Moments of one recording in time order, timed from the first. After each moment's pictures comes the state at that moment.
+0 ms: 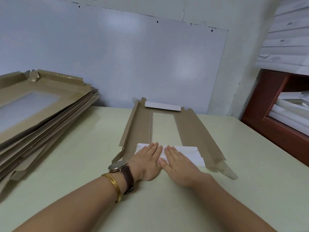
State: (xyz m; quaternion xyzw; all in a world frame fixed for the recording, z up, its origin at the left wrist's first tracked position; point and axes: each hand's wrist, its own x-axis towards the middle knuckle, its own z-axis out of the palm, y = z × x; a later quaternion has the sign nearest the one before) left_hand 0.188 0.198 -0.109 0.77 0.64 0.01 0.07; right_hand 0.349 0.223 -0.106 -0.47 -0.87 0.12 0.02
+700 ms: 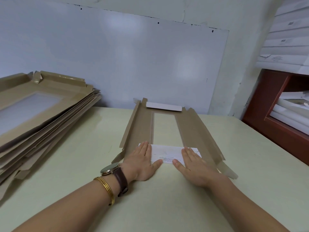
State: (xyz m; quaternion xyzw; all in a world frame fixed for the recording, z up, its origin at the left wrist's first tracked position) left_hand 0.175 0.190 -0.110 0.71 0.69 0.02 0.09; right_hand 0.390 0.234 -0.102 -0.53 -0.84 0.13 -0.02
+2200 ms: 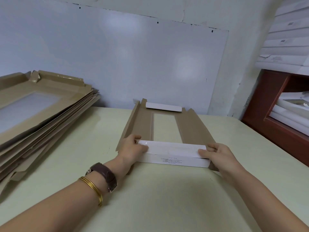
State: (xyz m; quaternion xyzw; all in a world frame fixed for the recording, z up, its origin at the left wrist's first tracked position) left_hand 0.163 0.180 -0.072 0.44 0.68 0.49 0.32; right_hand 0.431 0.238 -0.057 -0.60 -0.57 0.42 0.36
